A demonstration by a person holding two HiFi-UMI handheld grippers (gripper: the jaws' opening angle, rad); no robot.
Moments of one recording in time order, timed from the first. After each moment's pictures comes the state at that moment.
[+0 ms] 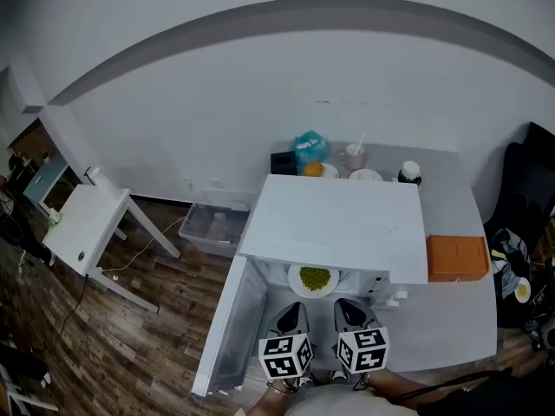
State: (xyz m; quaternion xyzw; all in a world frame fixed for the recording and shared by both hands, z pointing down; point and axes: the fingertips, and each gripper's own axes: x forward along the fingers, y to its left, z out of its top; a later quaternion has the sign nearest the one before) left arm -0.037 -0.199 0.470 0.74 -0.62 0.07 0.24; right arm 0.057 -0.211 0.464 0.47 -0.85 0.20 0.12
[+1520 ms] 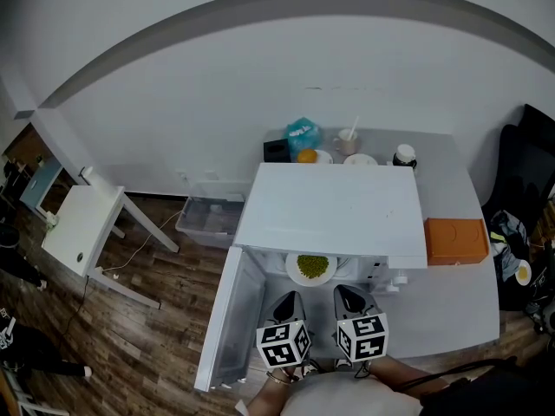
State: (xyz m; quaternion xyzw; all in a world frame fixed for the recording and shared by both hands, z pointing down) left arm -0.048 -0.204 0.479 0.73 -0.63 0.08 0.25; right arm 0.055 -0.215 0.460 0.48 -0.85 0.18 0.13
